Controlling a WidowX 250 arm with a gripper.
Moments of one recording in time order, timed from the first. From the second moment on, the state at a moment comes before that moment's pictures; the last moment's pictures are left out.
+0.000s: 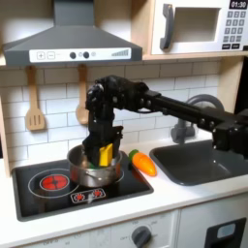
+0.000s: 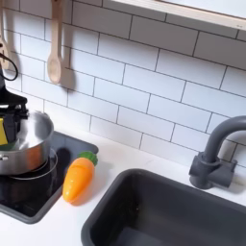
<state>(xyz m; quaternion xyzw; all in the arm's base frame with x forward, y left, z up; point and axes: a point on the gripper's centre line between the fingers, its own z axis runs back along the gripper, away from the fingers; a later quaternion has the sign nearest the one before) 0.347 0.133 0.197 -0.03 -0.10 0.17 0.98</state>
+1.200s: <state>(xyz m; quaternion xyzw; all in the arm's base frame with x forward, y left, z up) 0.366 0.128 0.179 -0.01 -0.09 0.15 0.98</state>
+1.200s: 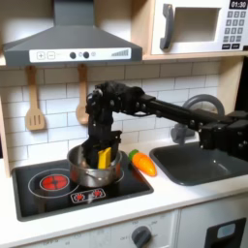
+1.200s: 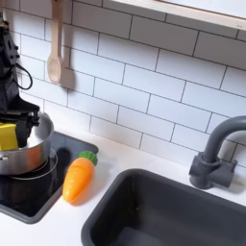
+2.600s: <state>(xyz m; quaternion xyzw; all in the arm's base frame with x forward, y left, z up) 0.375 0.102 0.222 -0.02 -0.13 0.12 0.98</state>
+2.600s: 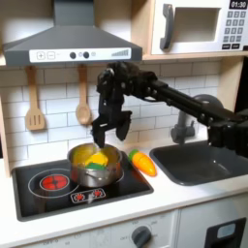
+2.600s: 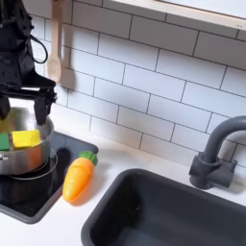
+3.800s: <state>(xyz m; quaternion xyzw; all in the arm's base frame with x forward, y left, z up) 0.356 0.085 0.191 -0.04 -0.08 0.09 0.99</state>
